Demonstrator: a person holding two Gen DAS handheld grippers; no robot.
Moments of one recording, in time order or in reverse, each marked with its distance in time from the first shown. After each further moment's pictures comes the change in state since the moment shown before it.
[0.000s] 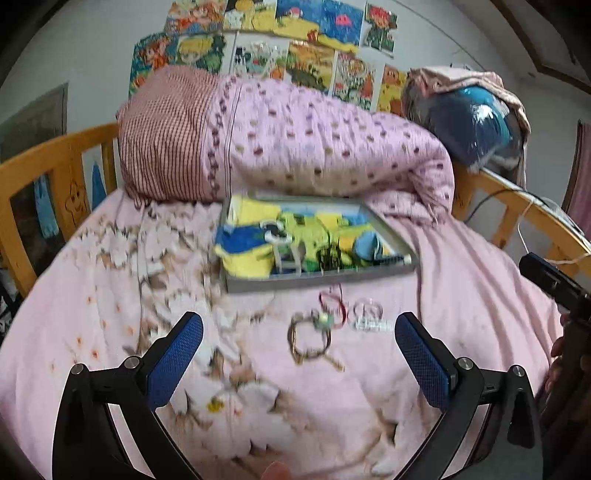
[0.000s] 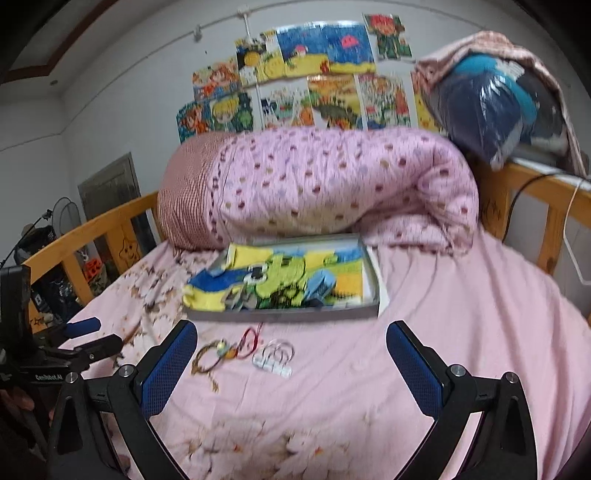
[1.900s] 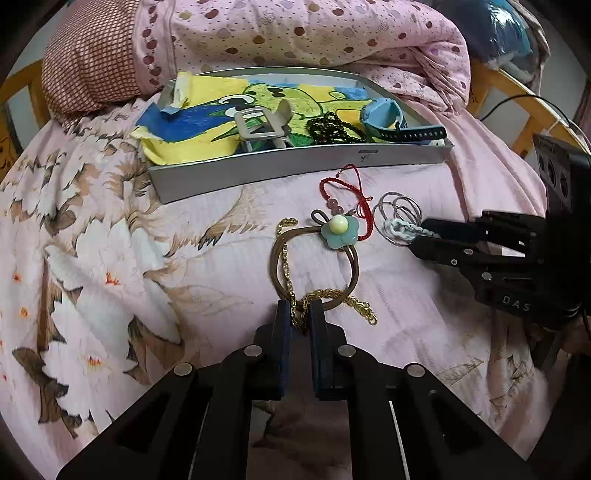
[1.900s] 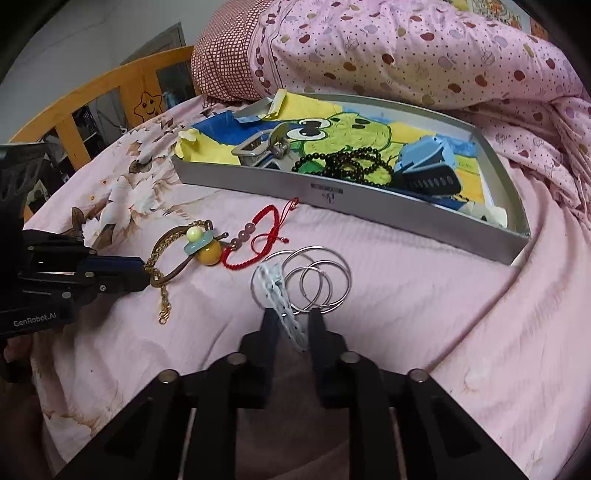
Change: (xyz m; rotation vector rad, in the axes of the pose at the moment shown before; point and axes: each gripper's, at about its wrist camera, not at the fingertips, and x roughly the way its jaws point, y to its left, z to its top) left arm 0.136 0.012 -0.034 0.067 0.396 -0.063; right arm 0.188 0.009 -0.059 -0.243 0.455 0.201
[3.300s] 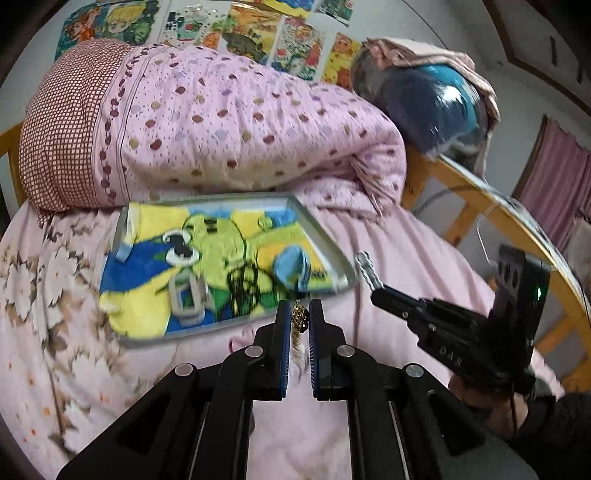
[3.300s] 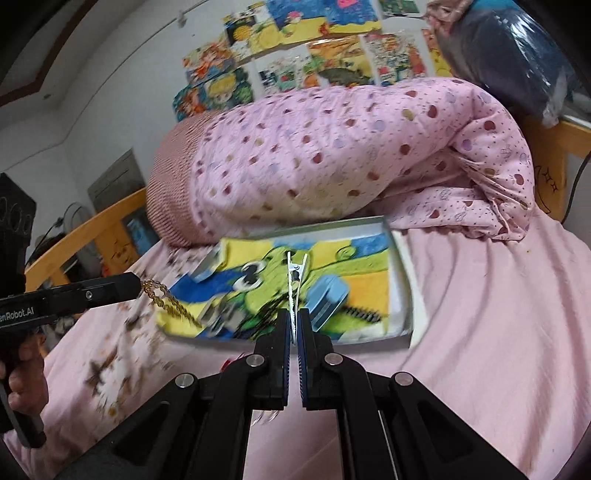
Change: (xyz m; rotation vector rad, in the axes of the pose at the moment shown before) left arm -0.084 -0.053 0.102 0.004 -0.282 -0.186; right arm -0.096 -0.066 0.038 0.290 -0.417 -0.064
